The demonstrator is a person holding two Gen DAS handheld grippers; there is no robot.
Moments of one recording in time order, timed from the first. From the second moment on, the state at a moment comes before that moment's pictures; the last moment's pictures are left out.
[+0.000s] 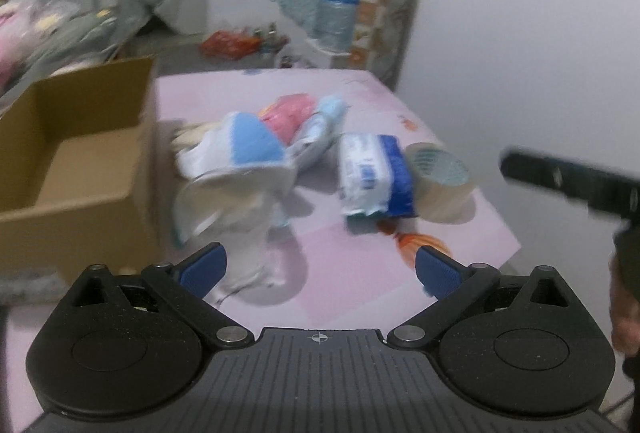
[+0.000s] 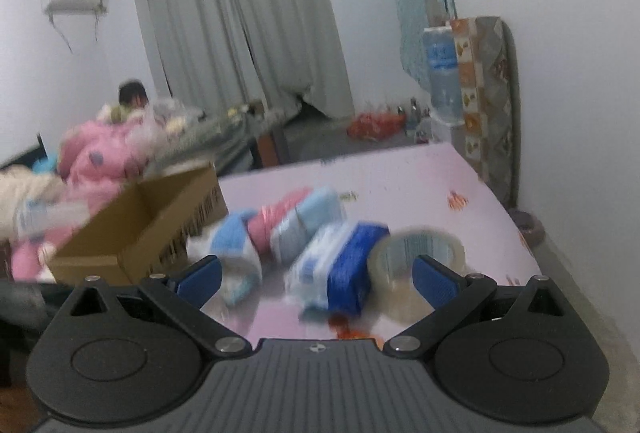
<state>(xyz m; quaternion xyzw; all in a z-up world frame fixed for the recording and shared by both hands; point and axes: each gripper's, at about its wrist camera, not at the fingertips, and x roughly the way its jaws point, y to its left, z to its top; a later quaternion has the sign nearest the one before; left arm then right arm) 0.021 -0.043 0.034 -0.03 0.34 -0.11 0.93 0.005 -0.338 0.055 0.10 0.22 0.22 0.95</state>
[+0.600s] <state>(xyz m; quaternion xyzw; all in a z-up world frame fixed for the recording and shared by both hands) 0.085 -0.114 0.018 0.05 0.33 -0.15 0.93 0.209 -0.338 0.045 0.11 0.38 0.33 0.86</state>
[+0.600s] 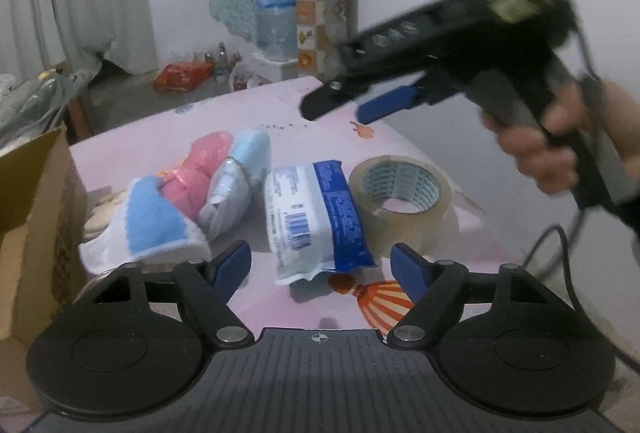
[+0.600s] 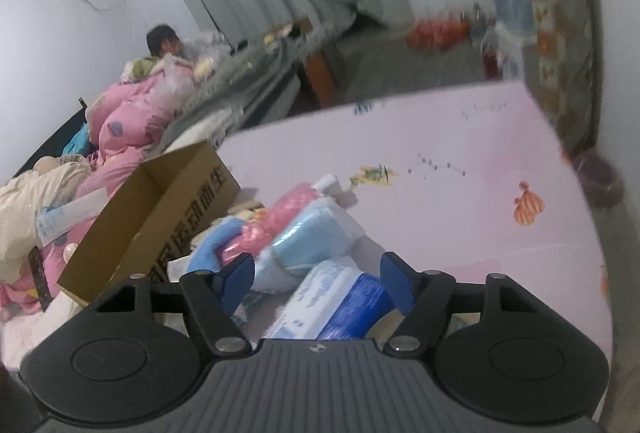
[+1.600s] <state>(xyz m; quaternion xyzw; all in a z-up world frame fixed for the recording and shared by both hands) 0.138 -0.123 -0.011 0.03 0.39 -0.13 0.91 0.338 -0.318 -0.033 0.25 0.62 0.39 0.64</state>
